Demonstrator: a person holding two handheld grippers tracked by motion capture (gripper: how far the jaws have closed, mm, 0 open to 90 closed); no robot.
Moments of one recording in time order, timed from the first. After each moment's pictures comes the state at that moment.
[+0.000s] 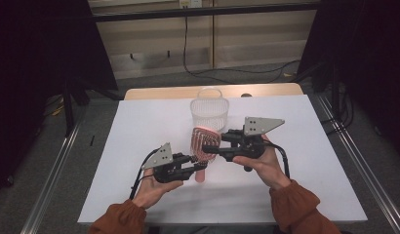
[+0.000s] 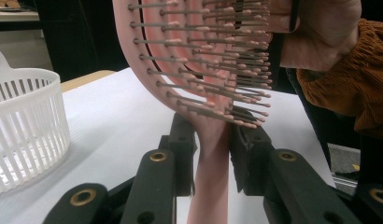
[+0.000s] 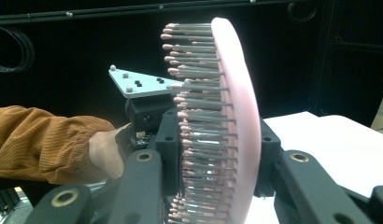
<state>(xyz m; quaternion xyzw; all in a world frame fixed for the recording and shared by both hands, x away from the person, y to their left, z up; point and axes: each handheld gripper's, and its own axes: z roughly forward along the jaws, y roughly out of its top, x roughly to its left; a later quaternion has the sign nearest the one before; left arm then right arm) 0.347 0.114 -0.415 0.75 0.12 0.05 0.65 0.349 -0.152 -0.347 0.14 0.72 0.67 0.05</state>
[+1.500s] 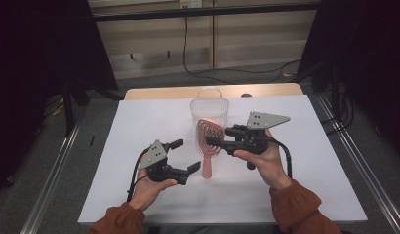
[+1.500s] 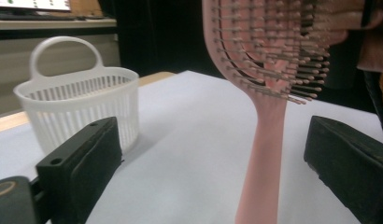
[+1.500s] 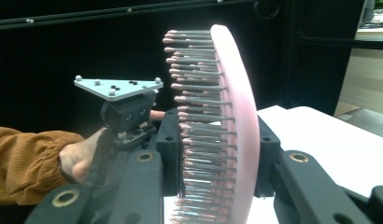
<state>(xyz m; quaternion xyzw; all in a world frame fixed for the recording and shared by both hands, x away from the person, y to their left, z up) 0.346 0.130 -0.411 0.73 0.22 0.14 0.64 0.351 -0.160 -0.337 0.20 0.71 0.67 0.08</state>
